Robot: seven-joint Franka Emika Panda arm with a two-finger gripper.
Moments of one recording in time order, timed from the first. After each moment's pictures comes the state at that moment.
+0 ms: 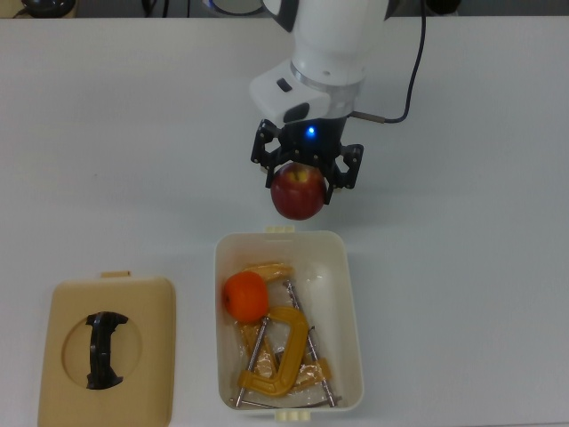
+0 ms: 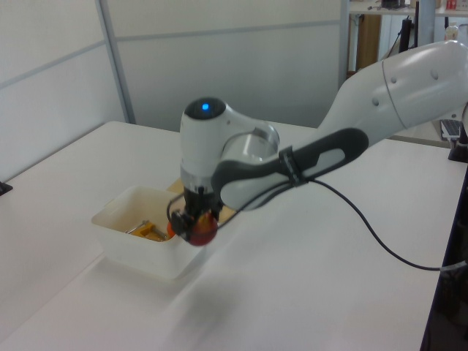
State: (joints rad) arm 0.20 0.29 0.02 -1.70 -0.24 2.25 0.62
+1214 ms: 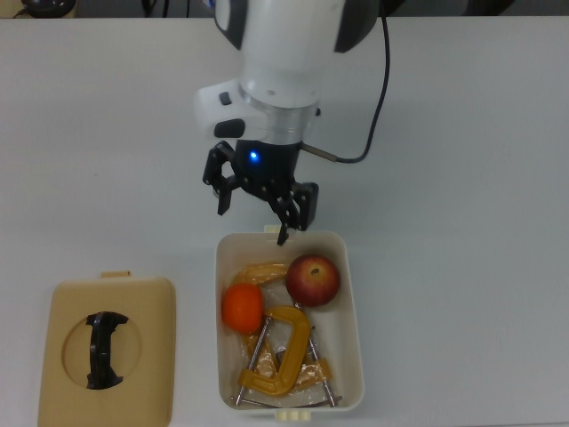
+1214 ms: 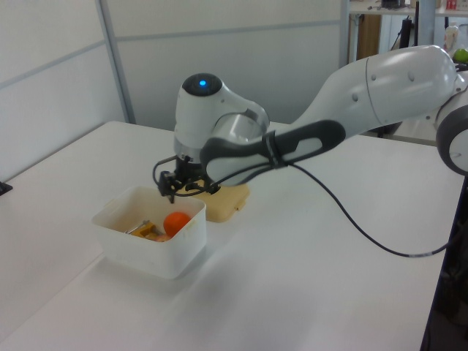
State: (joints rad) arm 0.12 0.40 -0.01 -1.52 -0.23 2.24 0.72
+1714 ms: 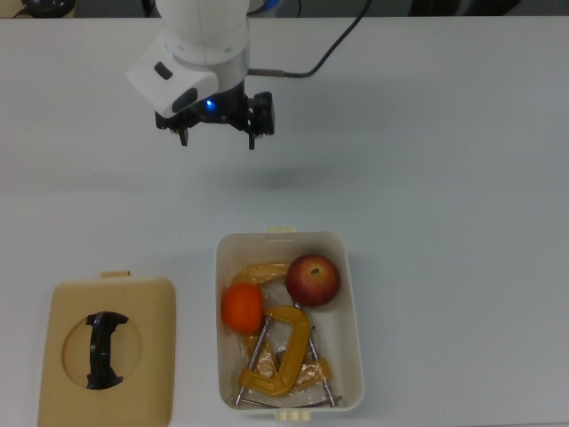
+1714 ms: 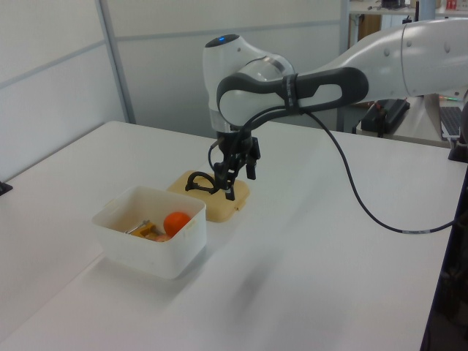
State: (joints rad) arm 0.03 0.27 -0.02 -1.52 -0.04 1.78 0.04
